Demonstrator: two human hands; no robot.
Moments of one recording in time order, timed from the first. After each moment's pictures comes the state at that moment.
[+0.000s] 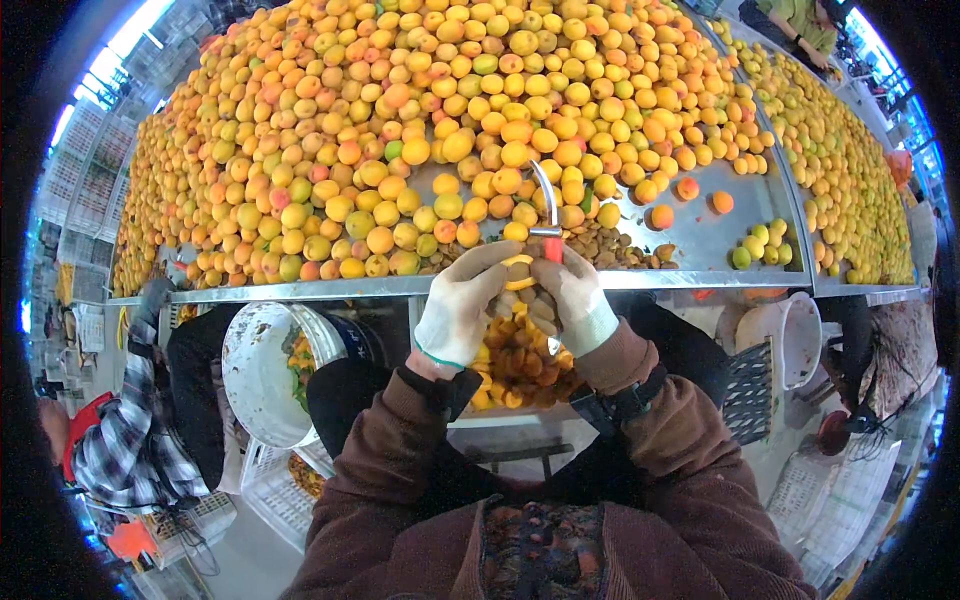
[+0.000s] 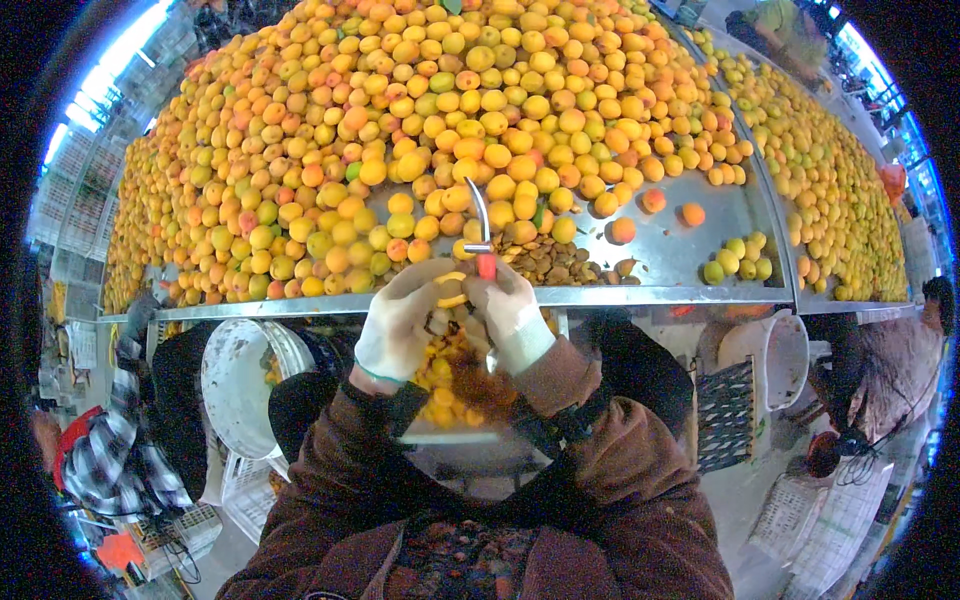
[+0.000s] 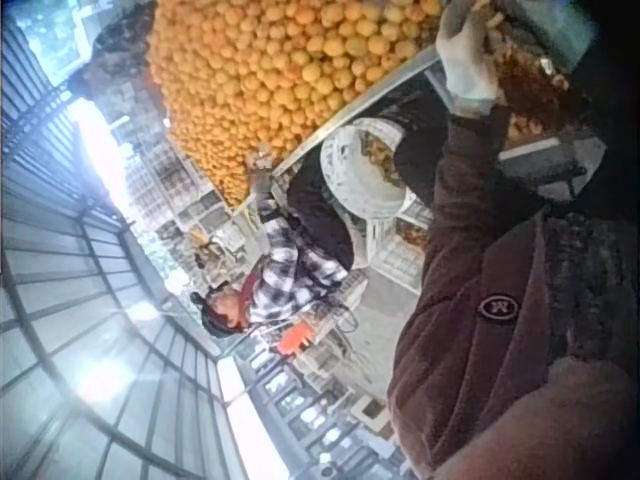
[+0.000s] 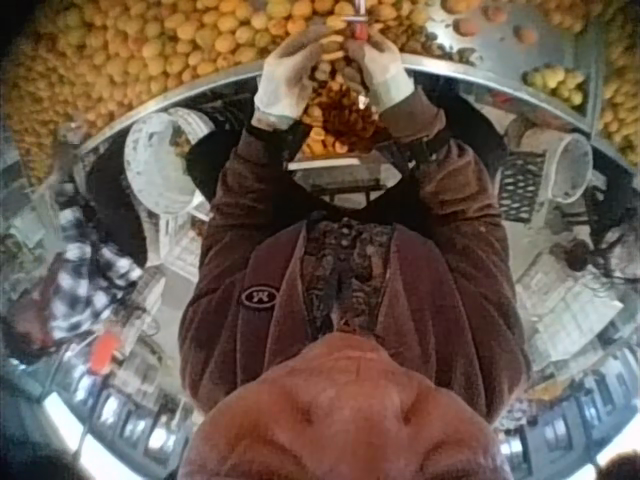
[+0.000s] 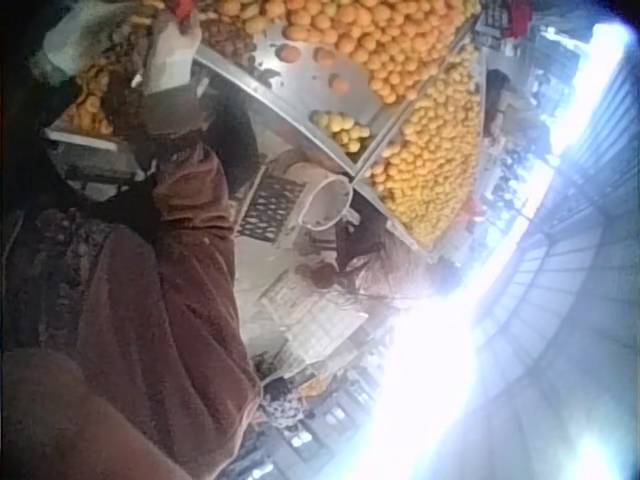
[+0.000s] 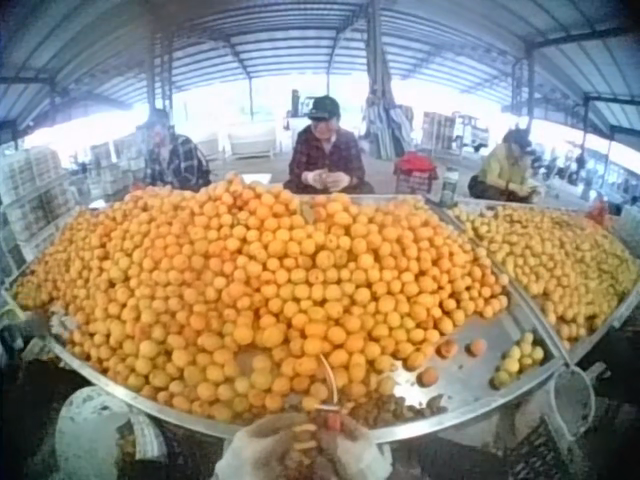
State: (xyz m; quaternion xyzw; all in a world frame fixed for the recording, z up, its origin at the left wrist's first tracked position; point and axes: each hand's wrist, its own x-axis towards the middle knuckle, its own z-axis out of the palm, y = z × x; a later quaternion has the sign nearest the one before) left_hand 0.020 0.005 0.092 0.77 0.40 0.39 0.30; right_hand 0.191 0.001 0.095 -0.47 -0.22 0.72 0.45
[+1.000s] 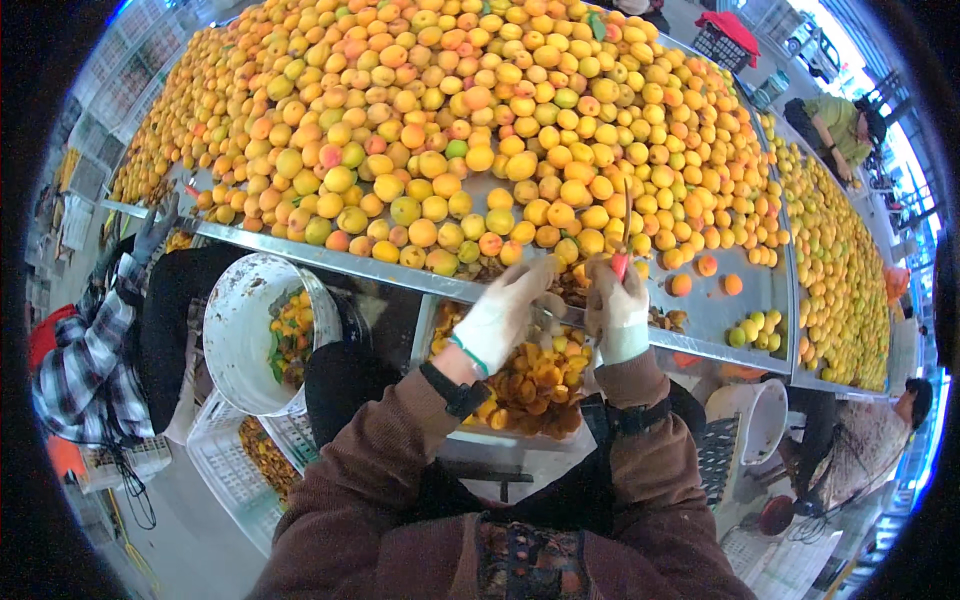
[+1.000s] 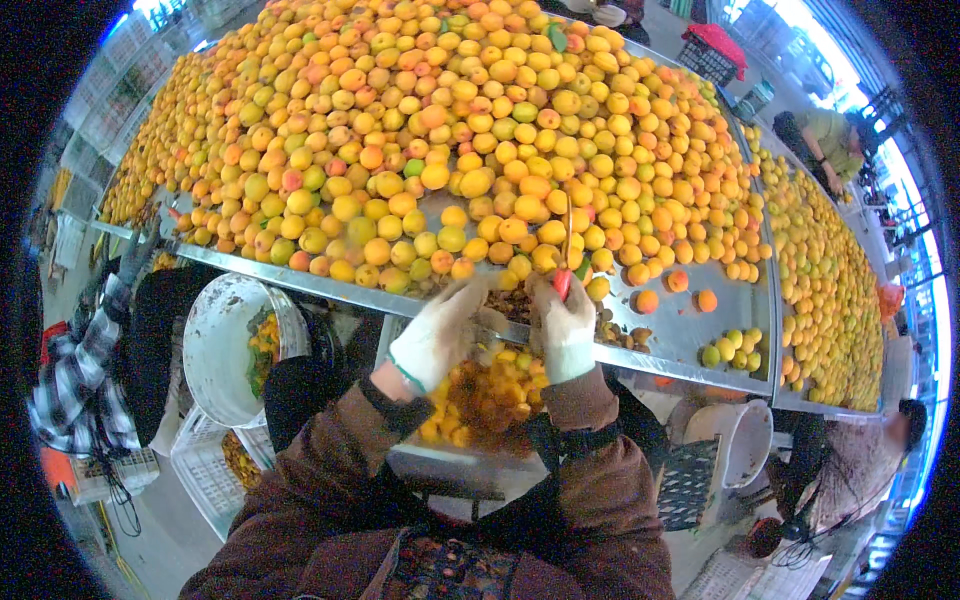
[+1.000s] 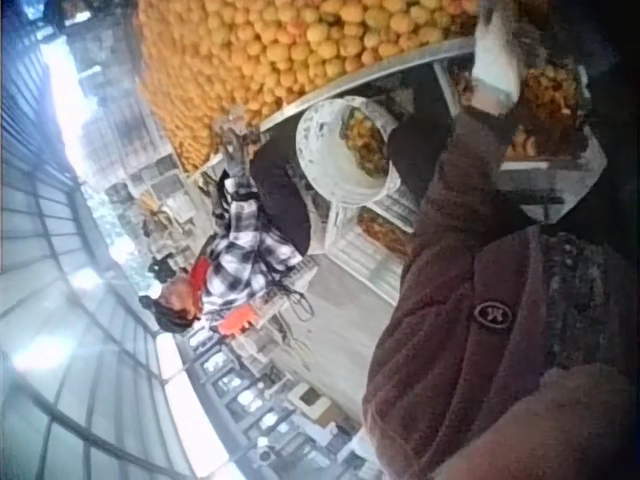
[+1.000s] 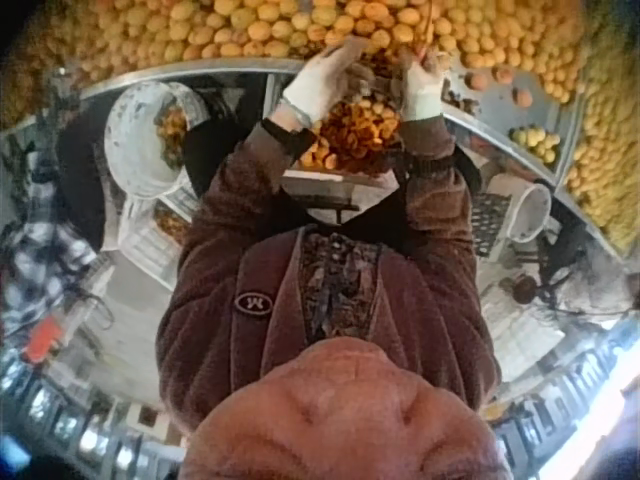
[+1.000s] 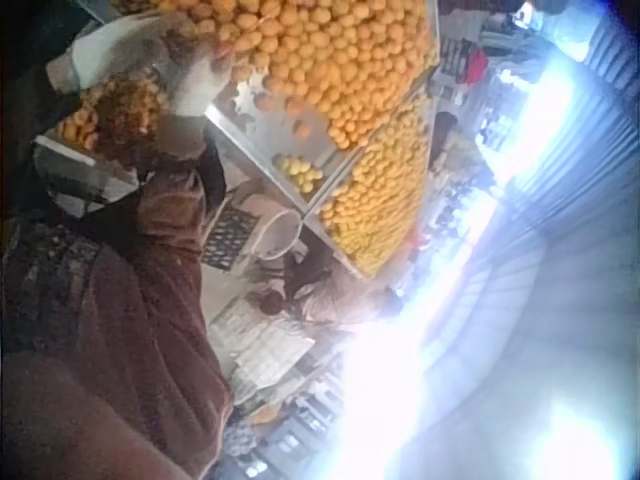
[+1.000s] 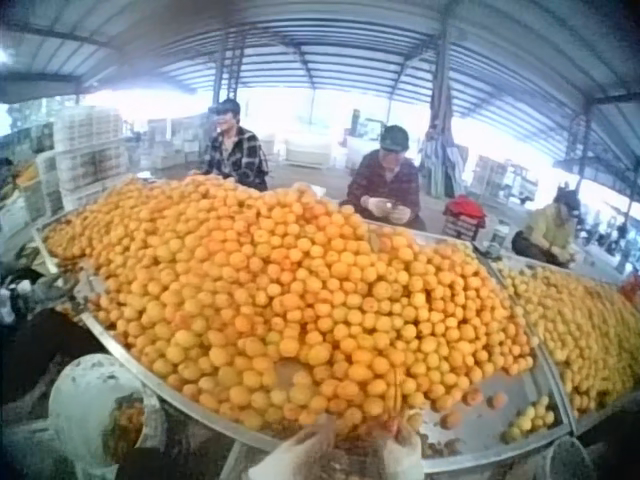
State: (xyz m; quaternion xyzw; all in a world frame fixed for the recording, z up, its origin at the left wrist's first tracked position) left_hand 0.036 0.009 0.075 0.51 0.37 0.53 0.57; right_hand 0.205 0.041 0.071 -0.54 -0.34 0.55 0.54
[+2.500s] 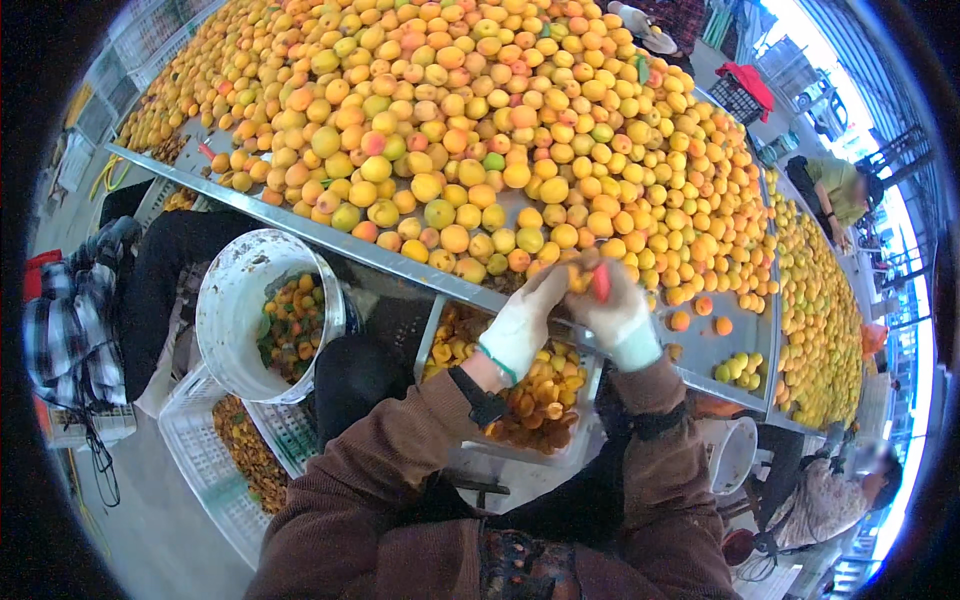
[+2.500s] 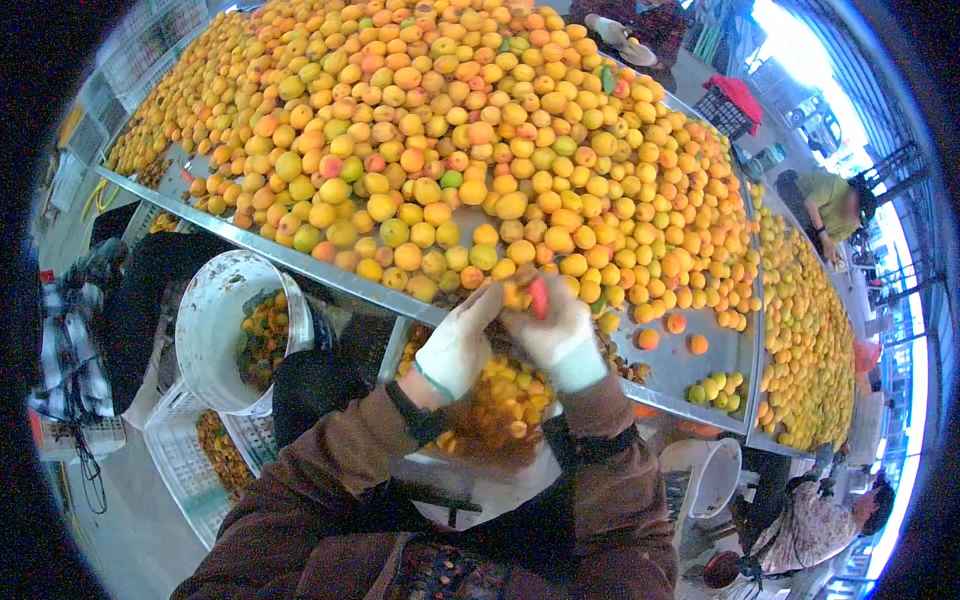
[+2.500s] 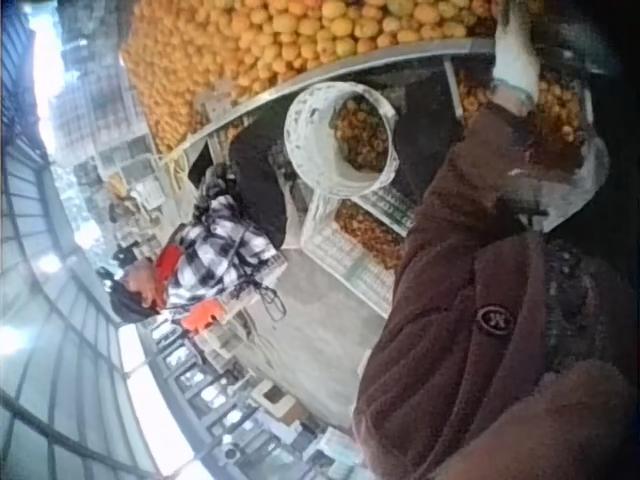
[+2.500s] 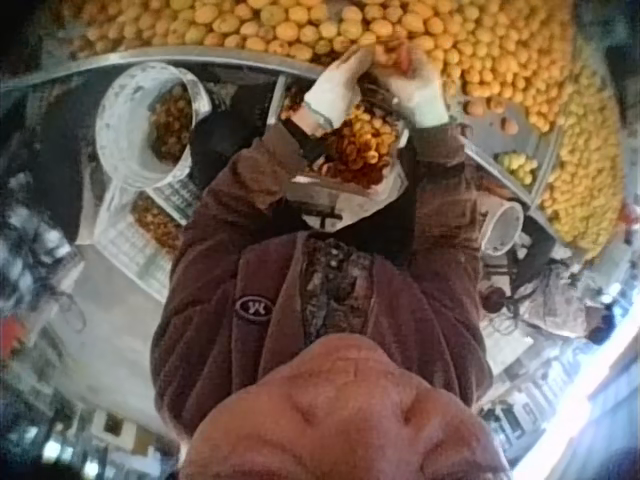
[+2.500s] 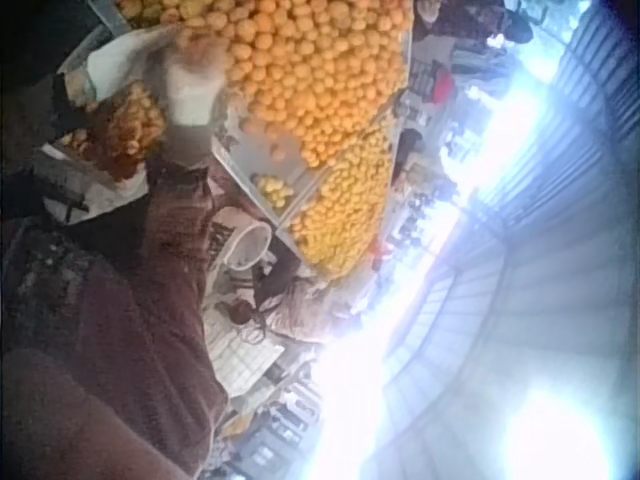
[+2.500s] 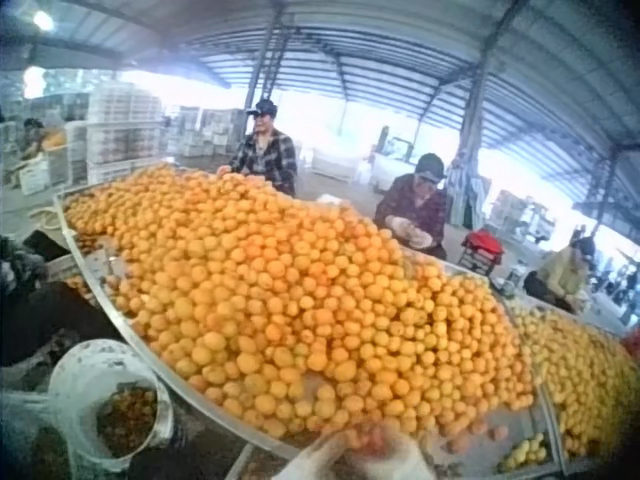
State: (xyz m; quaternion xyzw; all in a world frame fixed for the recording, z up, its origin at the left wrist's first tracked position) left_hand 0.039 0.010 0.067 0.34 0.30 0.67 0.59; right_hand 0.173 0.050 0.125 -0.53 -0.73 0.32 0.28
